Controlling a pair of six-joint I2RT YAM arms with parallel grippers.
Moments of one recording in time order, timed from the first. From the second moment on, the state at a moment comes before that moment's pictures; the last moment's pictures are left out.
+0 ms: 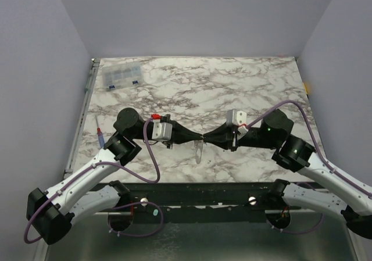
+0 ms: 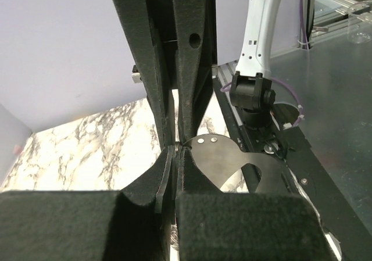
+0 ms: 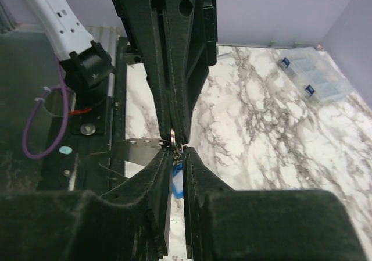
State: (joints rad) left arm -0.71 0.93 0.75 0.40 1.02 0.13; right arm 0.89 0.84 0.91 -0.15 -0.52 -0.24
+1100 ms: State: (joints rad) left arm -0.72 0.95 0.88 0.13 0.66 0.25; right arm 0.89 1.08 1.06 -0.39 -0.06 -0.20
